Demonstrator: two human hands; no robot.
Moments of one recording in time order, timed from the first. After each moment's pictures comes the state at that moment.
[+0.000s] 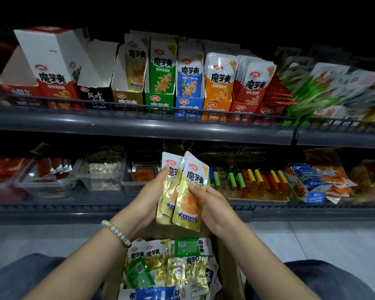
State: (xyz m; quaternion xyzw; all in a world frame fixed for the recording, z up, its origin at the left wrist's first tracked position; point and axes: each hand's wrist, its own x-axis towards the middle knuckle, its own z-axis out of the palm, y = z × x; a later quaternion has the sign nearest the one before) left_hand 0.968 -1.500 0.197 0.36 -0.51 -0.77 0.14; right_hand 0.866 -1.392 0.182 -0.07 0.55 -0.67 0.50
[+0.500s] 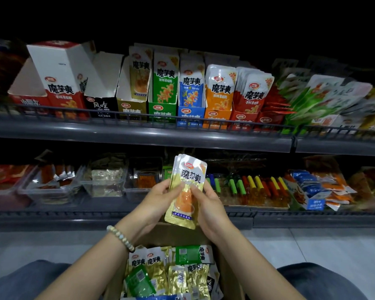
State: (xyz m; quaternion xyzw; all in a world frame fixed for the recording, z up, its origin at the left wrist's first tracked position) left_hand 0.968 -1.502 0.190 0.30 -0.59 -0.74 0.15; right_hand 0.879 -1.406 0.190 -0.14 0.56 -0.70 0.43
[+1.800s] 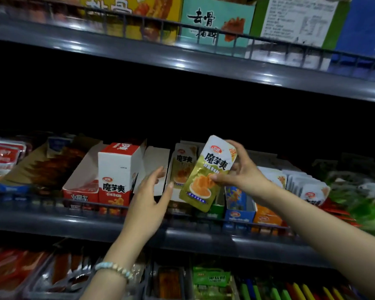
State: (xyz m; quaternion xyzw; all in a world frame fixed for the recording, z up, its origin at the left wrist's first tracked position) left_hand 0.990 -1.676 0.320 0.28 -0.77 -0.36 0.45; right_hand 0.788 -1.577 0.390 -0.54 0.63 -0.53 0.17
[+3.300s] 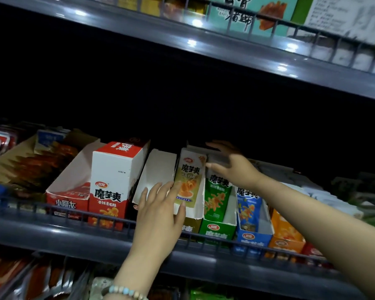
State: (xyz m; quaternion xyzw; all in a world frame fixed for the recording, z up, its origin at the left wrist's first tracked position) left_hand 0.954 -1.699 0.292 0.33 -0.85 -0.13 0.40; right_hand 0.743 -1.669 0.396 -0.65 0.70 -0.29 -0.09
